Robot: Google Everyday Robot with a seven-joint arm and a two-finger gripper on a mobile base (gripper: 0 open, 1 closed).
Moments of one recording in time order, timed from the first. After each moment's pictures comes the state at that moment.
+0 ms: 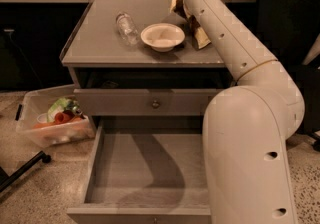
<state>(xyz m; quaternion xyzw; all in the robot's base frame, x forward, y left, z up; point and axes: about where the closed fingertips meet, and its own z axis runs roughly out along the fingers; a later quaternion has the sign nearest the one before) 0.908 -0.176 0.881 -0.16 0.89 -0.15 0.39</state>
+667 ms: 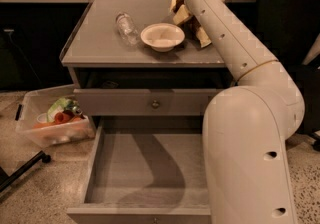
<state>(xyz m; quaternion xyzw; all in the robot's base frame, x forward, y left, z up) 0.908 -0.179 0.883 -0.15 0.89 -0.15 0.40</state>
